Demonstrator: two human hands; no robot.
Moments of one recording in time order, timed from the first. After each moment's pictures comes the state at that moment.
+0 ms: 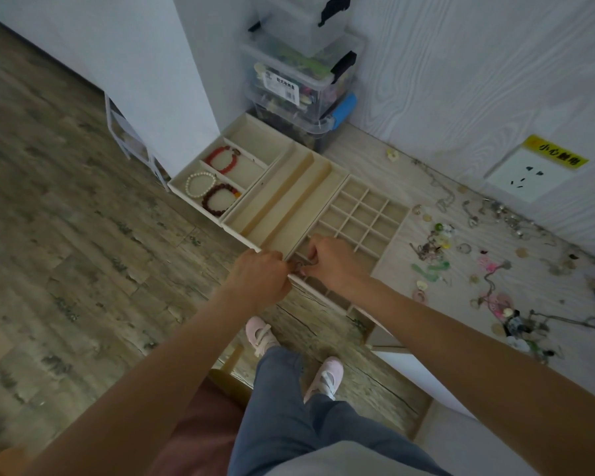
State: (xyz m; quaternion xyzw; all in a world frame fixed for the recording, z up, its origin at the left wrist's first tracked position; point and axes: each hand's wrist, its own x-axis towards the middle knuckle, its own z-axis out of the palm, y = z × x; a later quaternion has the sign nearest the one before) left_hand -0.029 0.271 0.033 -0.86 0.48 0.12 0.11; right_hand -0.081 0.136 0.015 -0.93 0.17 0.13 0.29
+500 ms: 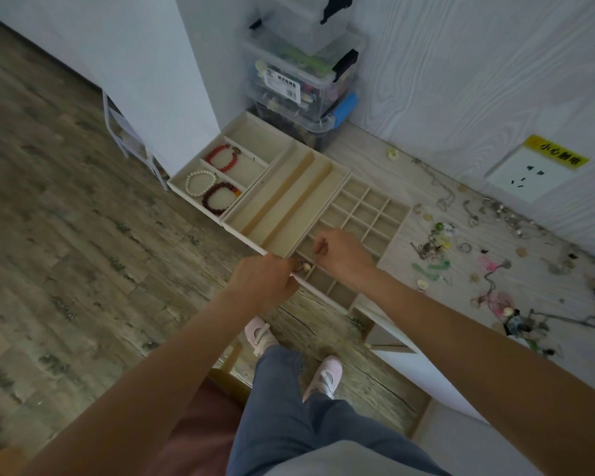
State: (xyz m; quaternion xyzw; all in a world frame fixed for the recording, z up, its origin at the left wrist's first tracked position) left_hand -0.031 0.270 0.032 -0.88 0.45 0.17 0.05; right_hand -0.078 0.123 0.020 -0.91 0.23 0.14 0.32
